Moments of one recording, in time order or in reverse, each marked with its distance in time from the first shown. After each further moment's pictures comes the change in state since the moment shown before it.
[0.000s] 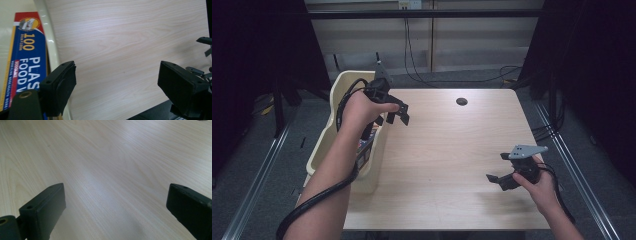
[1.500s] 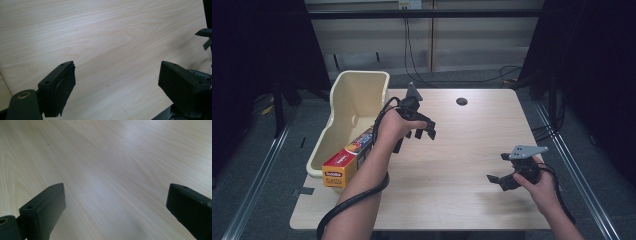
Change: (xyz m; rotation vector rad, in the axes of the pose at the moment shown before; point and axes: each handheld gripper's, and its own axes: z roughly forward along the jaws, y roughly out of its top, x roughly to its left) left arm -0.034 0.003 0.085 0.036 -0.087 0.093; right arm -0.001 -0.002 0.000 0.002 0.002 -0.001
